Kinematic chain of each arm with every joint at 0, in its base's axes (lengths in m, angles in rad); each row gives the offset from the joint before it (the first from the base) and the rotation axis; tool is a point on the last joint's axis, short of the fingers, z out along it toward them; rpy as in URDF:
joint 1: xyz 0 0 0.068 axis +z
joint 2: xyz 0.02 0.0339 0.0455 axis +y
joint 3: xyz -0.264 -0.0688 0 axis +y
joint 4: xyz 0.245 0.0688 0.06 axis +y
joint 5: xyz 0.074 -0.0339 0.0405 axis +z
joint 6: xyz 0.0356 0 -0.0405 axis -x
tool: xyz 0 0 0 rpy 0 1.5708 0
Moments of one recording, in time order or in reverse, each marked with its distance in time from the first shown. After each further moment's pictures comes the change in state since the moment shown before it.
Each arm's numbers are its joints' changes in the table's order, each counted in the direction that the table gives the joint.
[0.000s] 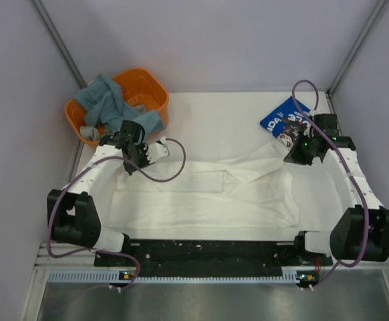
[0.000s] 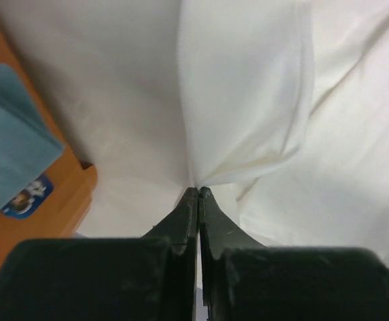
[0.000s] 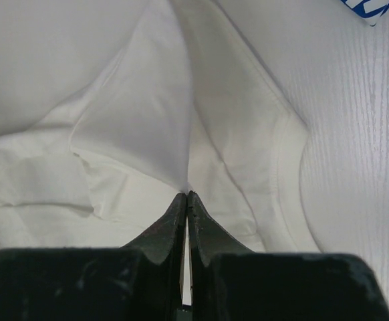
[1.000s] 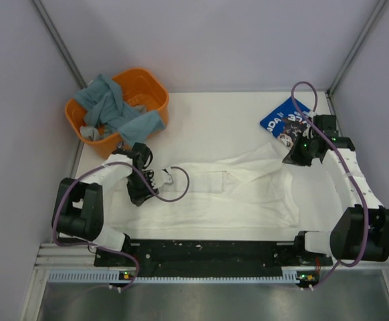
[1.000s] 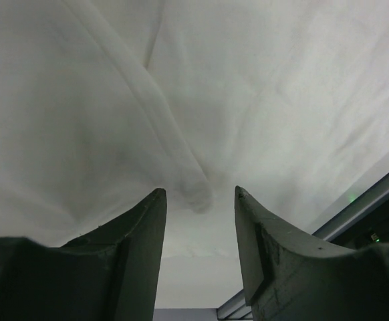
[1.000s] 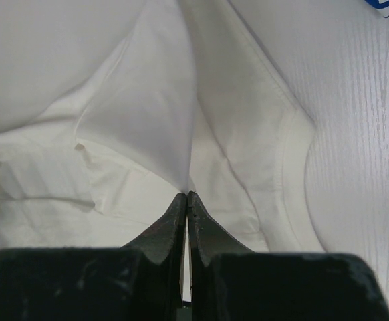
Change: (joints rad) left arm -0.054 0.068 0.225 0.092 -0.068 -0.003; right arm 0.000 0.002 0.014 -0.002 0.029 0.002
